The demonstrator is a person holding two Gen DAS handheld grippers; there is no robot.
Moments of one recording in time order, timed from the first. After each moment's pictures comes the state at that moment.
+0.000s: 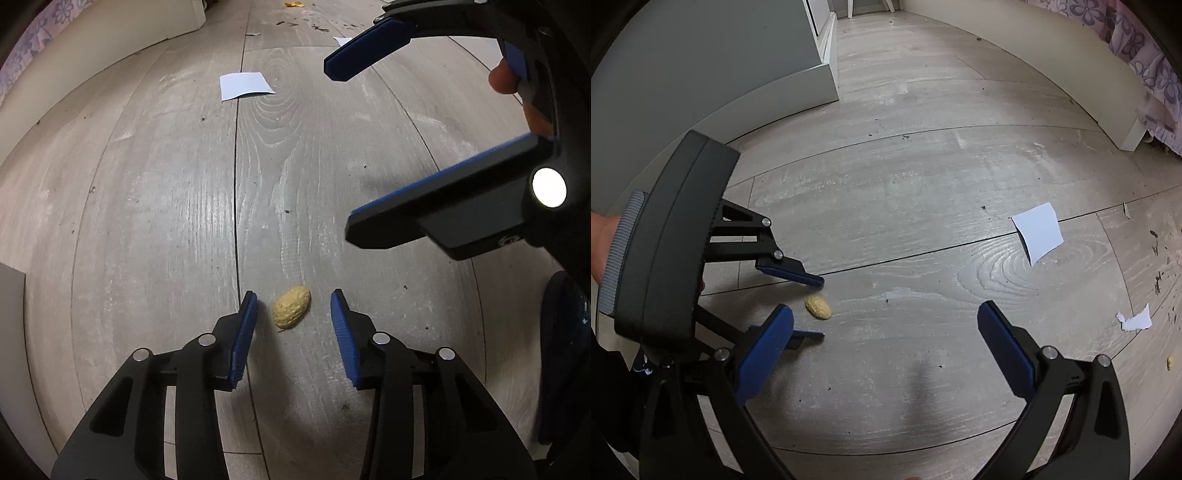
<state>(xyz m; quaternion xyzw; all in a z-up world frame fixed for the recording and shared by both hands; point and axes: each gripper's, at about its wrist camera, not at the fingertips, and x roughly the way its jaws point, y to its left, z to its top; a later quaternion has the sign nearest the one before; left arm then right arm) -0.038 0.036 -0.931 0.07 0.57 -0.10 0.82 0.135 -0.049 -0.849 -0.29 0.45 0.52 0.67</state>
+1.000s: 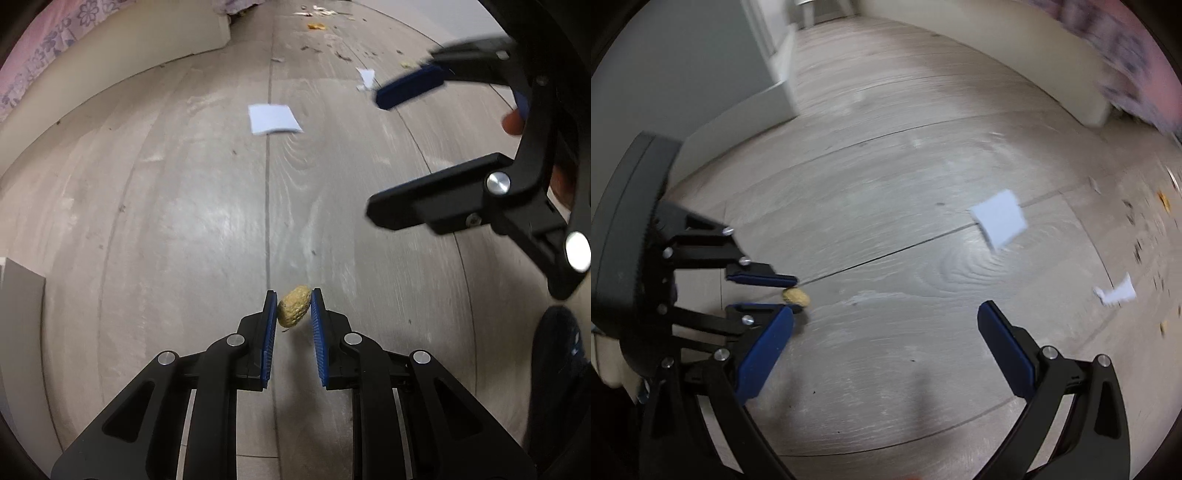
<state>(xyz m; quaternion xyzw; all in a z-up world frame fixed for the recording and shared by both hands) -0.037 0.045 -0.893 0.05 0.54 -0.07 0.84 0.163 -0.068 -0.834 -0.23 0.48 0.45 0.71</state>
